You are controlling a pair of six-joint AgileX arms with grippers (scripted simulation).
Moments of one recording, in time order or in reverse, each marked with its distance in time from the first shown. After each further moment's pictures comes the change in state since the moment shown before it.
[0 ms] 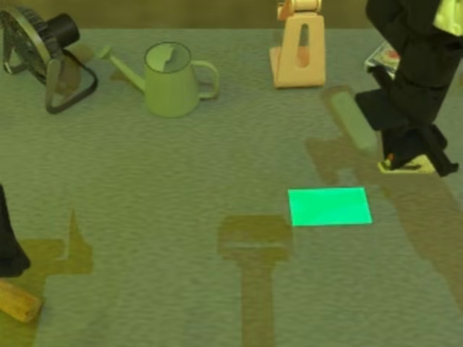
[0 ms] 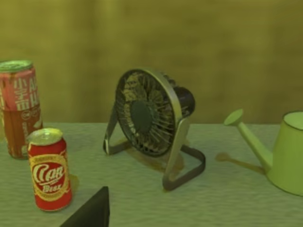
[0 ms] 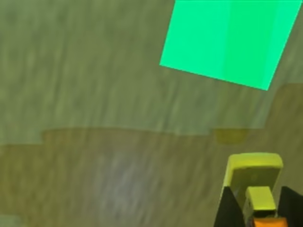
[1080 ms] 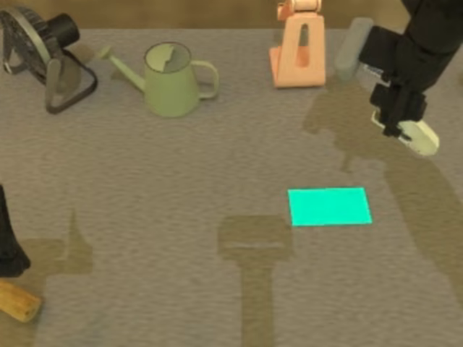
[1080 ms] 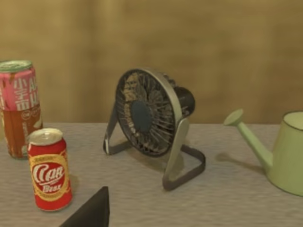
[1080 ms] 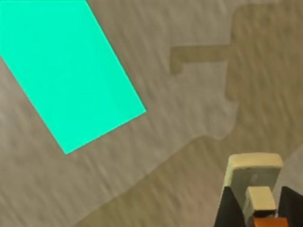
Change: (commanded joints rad) left arm 0.000 0.000 0.000 0.000 0.000 0.000; right arm -0.037 -0.008 0.100 0.085 -0.018 0.679
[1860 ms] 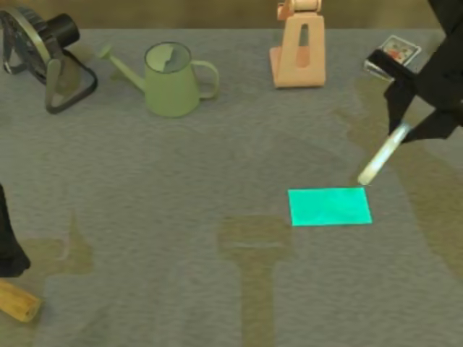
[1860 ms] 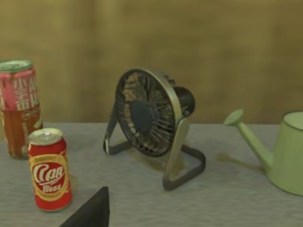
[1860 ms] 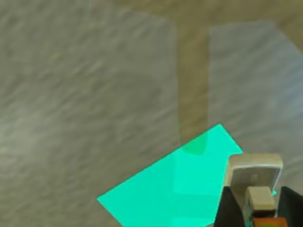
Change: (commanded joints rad) left arm 0.000 0.000 0.000 0.000 0.000 0.000; right arm -0.110 -0.026 -0.153 0.082 -0.169 1.710
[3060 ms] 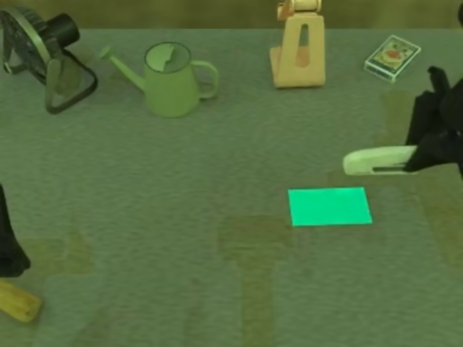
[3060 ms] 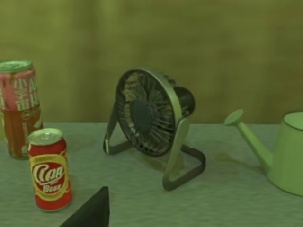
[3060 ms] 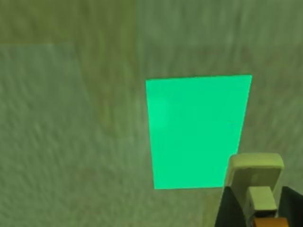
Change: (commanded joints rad) left arm 0.000 0.000 0.000 0.000 0.000 0.000; right arm -0.058 -0.099 -0.182 -0.002 -0.181 0.845
